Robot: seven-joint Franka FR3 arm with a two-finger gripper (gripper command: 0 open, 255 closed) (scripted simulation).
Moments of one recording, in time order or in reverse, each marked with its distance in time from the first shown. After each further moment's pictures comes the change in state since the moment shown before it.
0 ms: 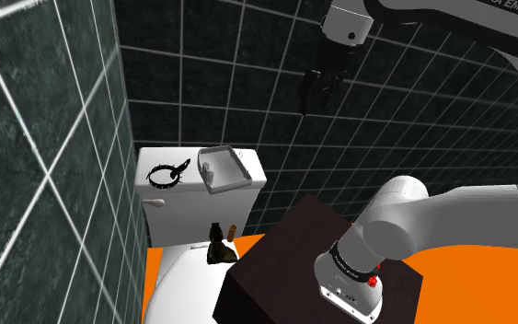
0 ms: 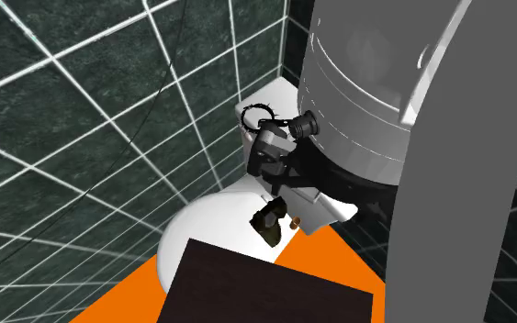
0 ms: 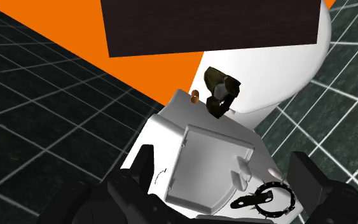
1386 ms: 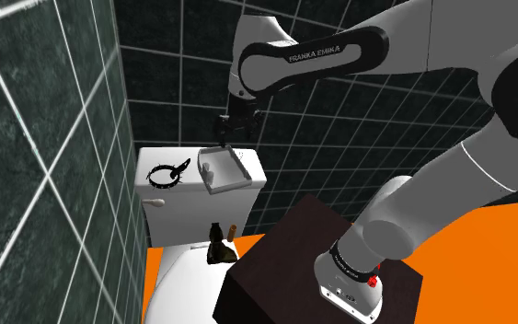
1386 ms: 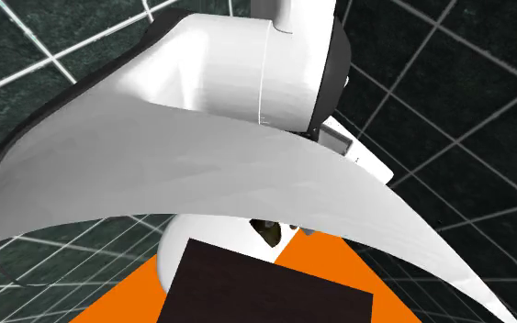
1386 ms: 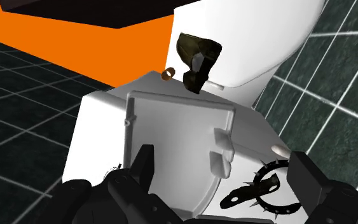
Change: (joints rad) arm -0.003 0.561 0.152 -0.019 0.053 0.564 0.287
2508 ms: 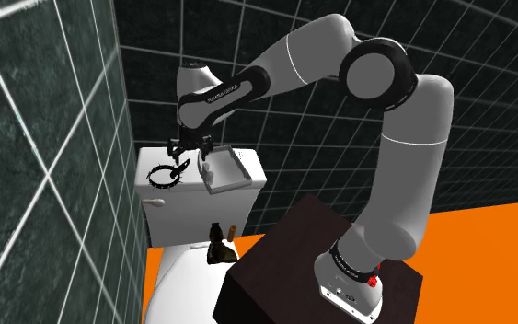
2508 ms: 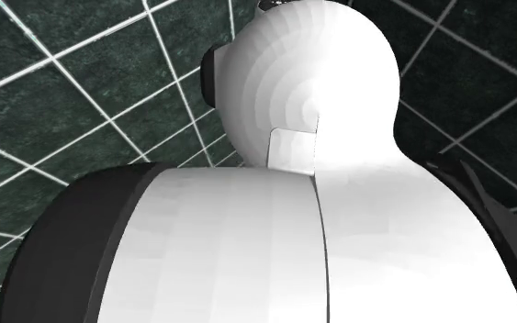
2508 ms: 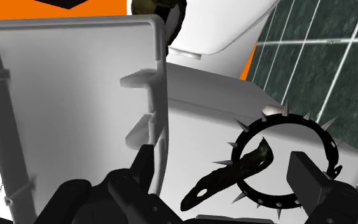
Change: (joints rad) arm 0.043 0.660 0.007 0.402 -0.109 0.240 0.255
